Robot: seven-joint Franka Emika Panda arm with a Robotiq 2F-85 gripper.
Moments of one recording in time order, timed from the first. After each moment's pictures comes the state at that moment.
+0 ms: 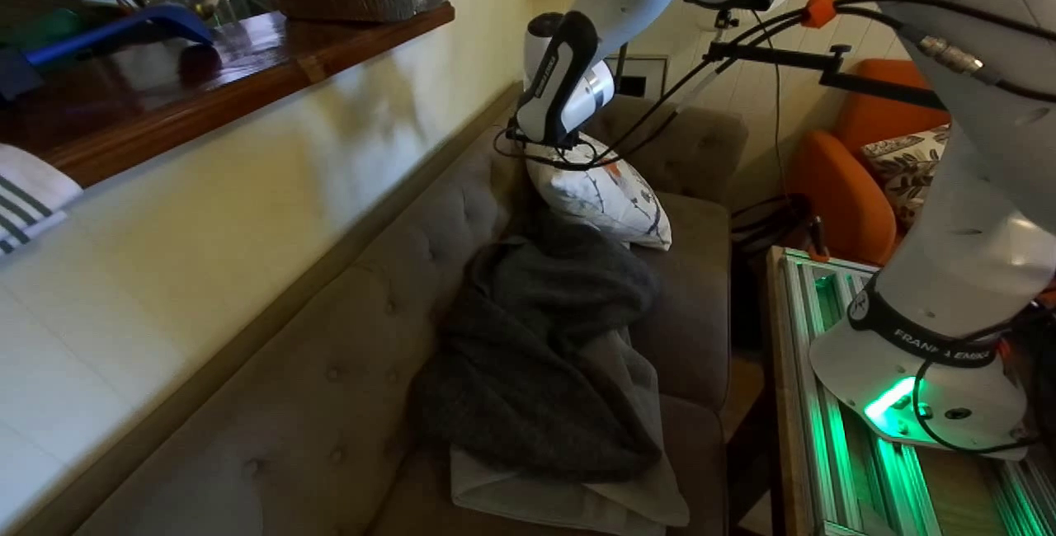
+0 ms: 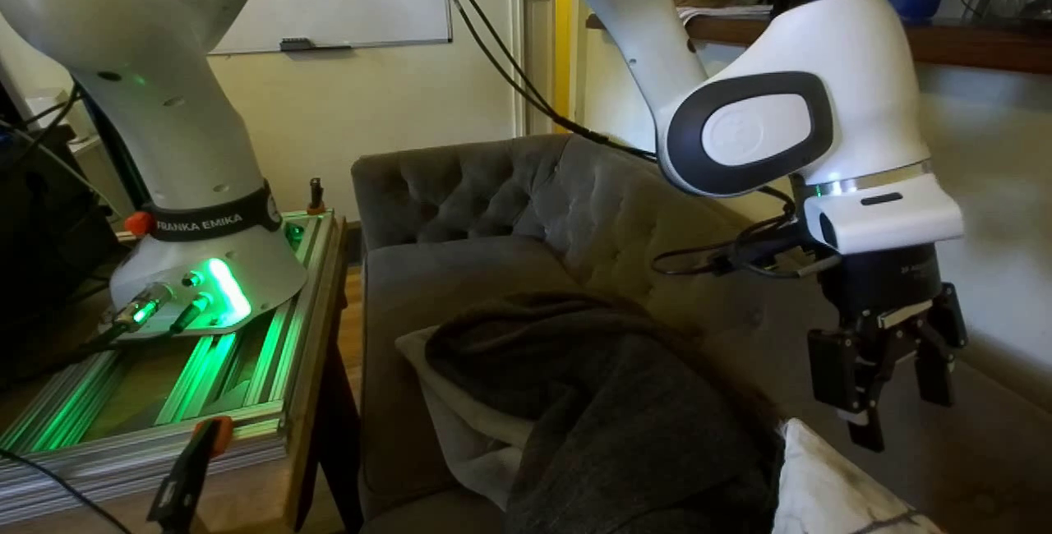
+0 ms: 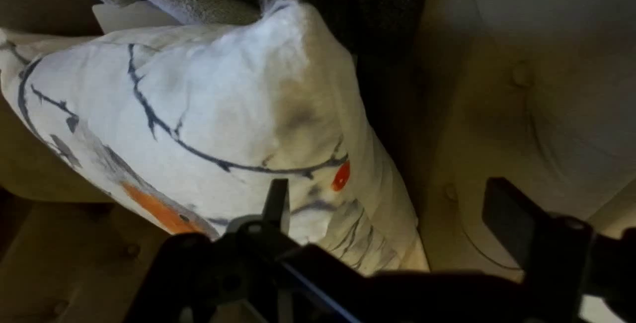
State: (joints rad) arm 0.00 0.85 -0.59 -1.82 0.13 2.90 0.97
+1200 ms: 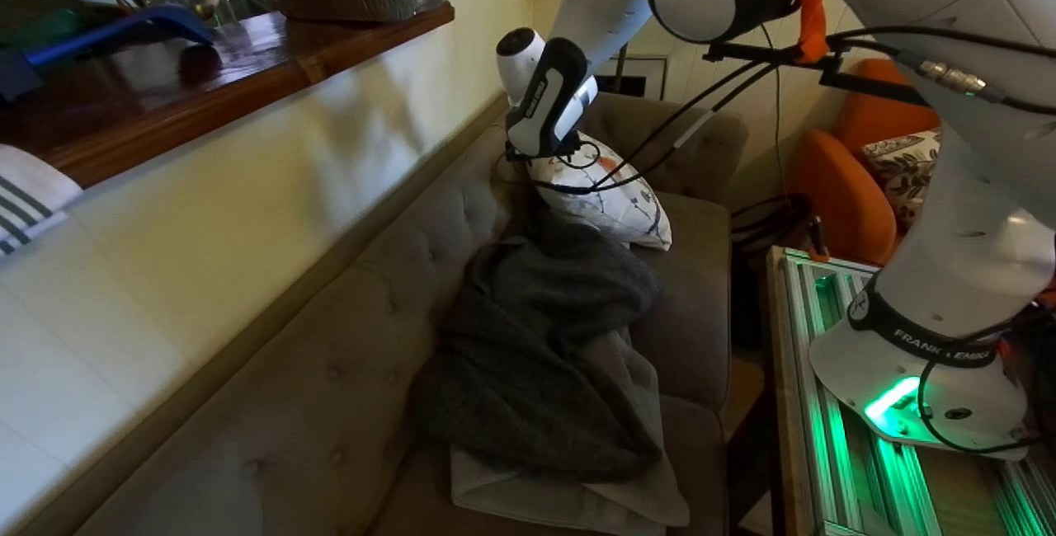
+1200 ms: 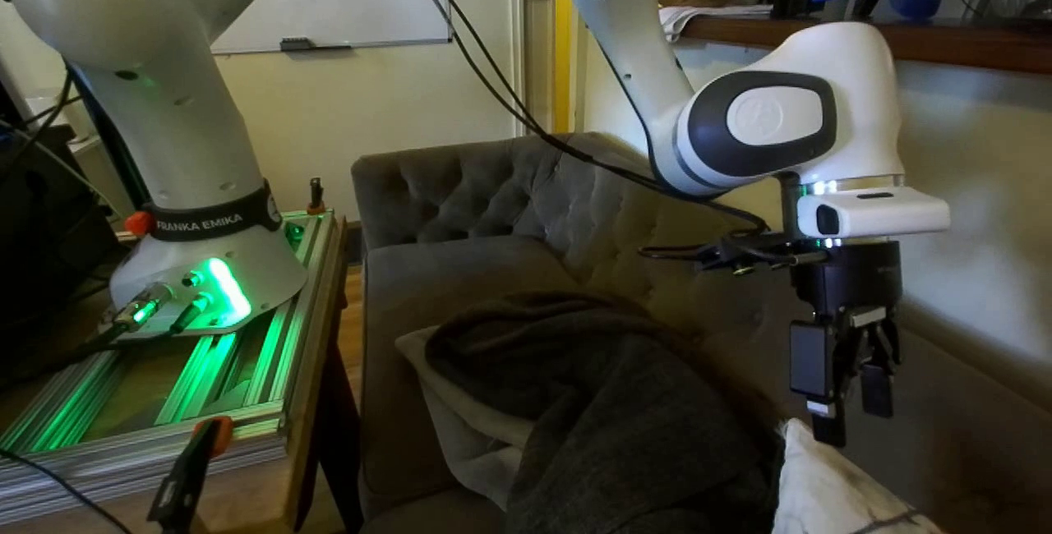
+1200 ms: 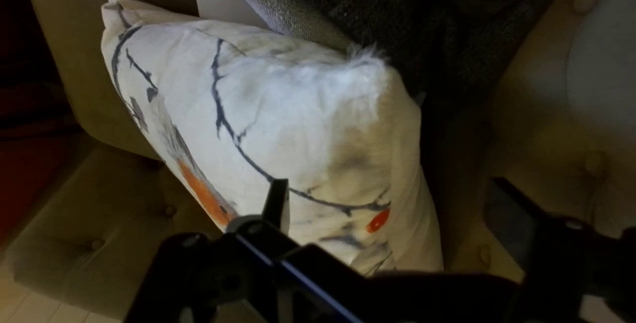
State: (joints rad) arm 0.12 0.93 -0.68 -1.76 0.02 2.67 0.97
